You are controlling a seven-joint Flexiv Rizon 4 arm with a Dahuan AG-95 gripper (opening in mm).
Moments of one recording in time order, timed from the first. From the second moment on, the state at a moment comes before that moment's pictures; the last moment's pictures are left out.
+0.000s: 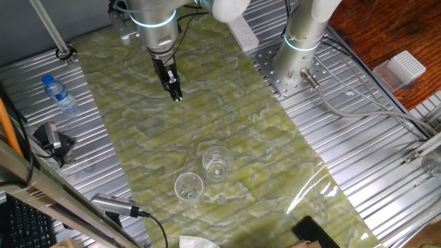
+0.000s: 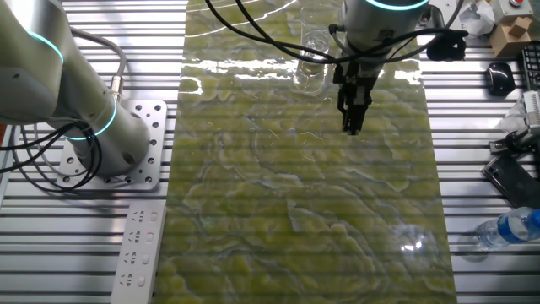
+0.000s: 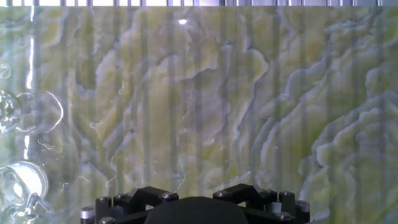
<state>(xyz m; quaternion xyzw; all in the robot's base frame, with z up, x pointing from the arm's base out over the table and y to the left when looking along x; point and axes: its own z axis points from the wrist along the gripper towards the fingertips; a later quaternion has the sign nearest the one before) 0.500 0.000 0.170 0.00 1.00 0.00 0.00</state>
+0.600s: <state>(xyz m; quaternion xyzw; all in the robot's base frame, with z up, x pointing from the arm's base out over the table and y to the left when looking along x) 0.500 0.000 0.168 -0.06 1.00 0.00 0.00</state>
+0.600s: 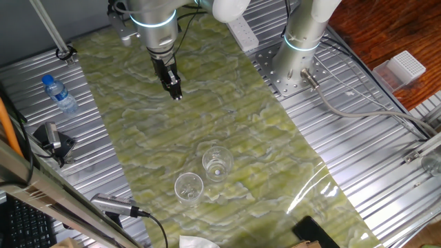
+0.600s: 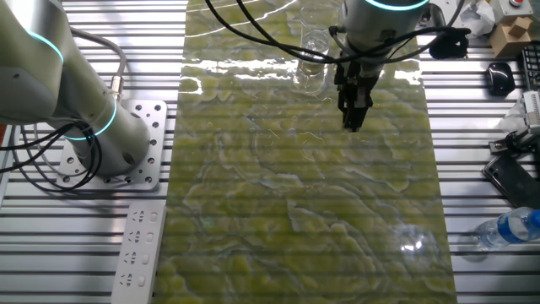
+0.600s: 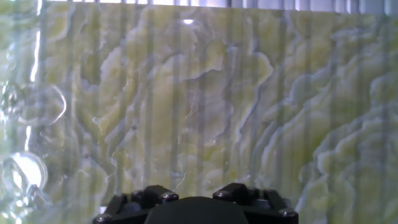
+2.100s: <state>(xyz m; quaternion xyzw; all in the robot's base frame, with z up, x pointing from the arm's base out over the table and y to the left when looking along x) 0.499 0.002 0.162 -0.16 0.99 0.00 0.01</state>
